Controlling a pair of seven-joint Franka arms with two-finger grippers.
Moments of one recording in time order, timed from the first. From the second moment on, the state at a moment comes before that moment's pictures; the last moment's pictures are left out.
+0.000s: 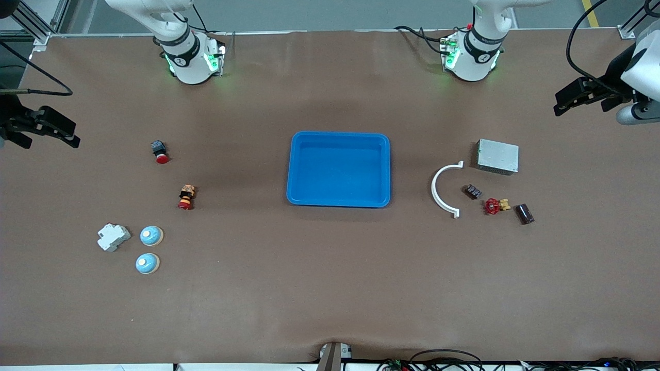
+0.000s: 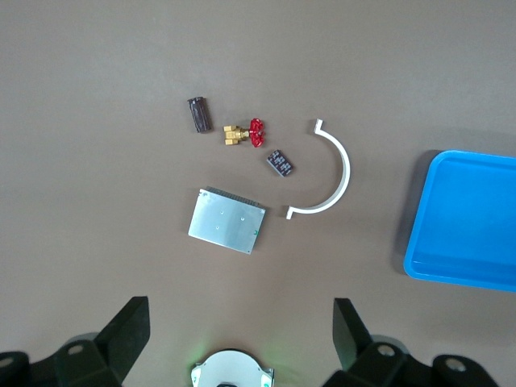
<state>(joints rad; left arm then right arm) 0.01 -0.06 -0.10 -1.57 0.00 1.42 -0.16 -0.01 0.01 0.01 -1.51 -0.01 1.57 -0.01</state>
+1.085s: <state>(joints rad) 0.09 -0.06 -0.09 -1.83 0.12 1.77 -0.16 -0.06 0.10 0.00 -2.01 -0.01 2.17 -0.01</state>
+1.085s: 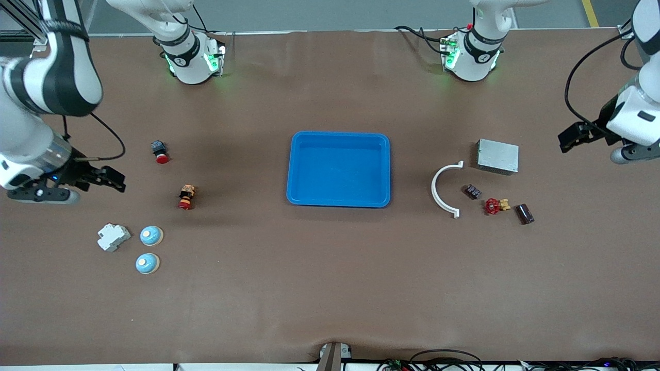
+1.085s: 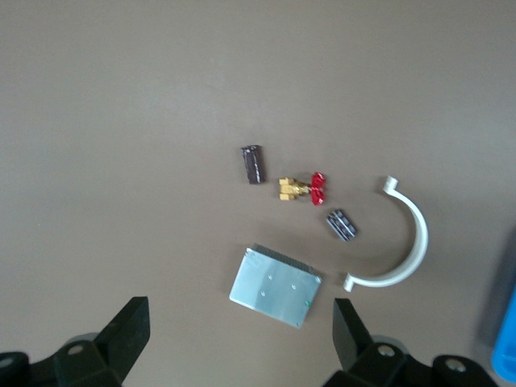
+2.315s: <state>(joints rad) 0.21 0.24 -0.09 -2.06 0.09 2.20 -0.16 -0.10 0.63 0.00 -1.84 -0.01 2.55 -0.06</state>
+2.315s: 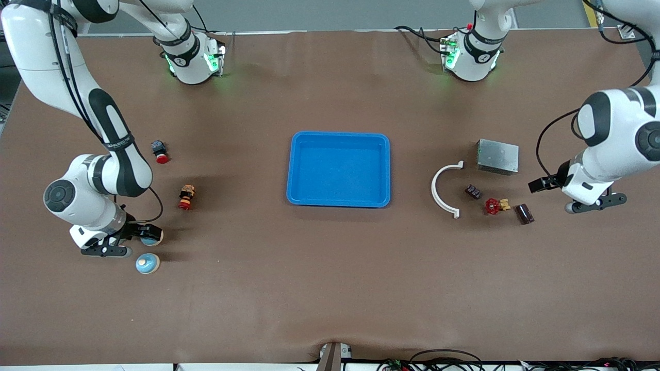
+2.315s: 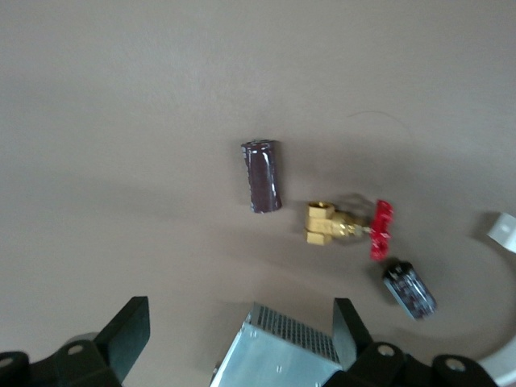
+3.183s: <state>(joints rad) 0.24 0.54 -0.10 -1.83 0.00 2.25 -0.22 -0.10 0.64 0.01 -1.84 -0.01 2.55 -0.06</state>
